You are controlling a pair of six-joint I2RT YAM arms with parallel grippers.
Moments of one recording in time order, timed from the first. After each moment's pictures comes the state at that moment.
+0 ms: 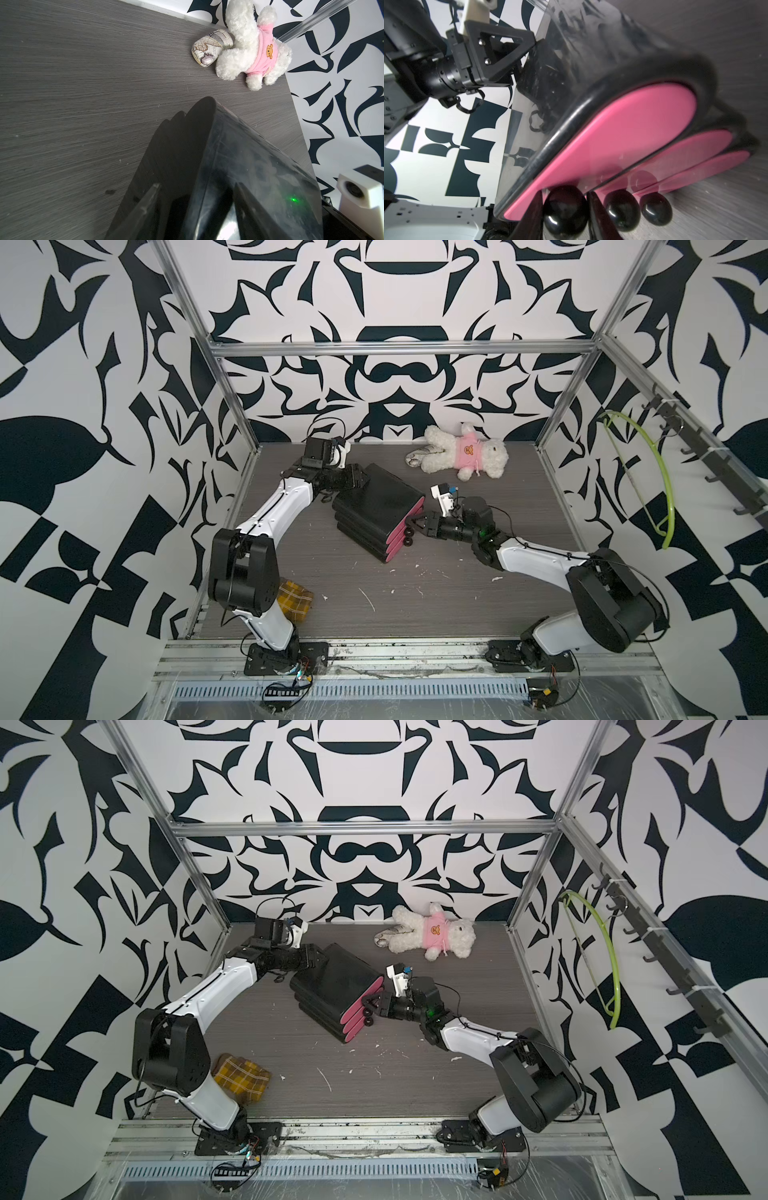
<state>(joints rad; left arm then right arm) -0.26 1.68 1.35 -0.45 0.46 -0.32 0.53 1.47 0.65 0.47 -0.61 0.86</state>
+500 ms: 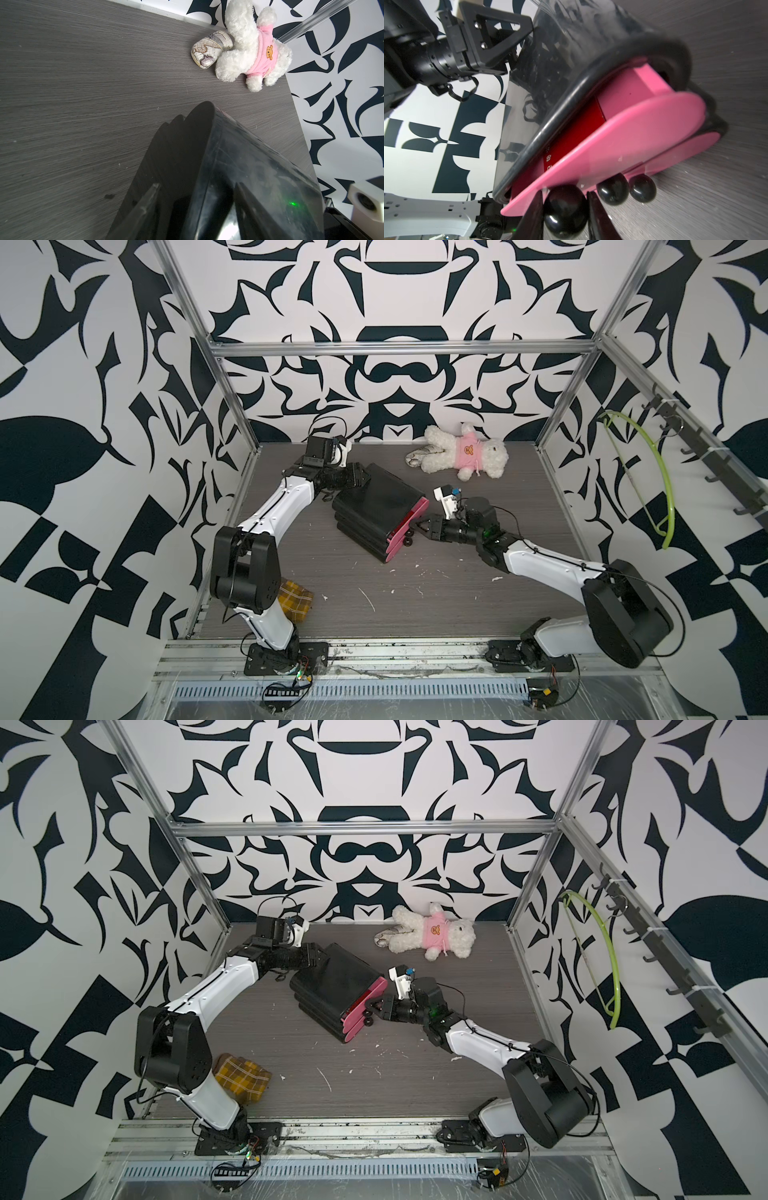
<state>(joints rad) -0.26 1.70 1.37 -0.45 0.46 -0.32 0.53 1.37 0.65 0.29 -0.58 0.77</state>
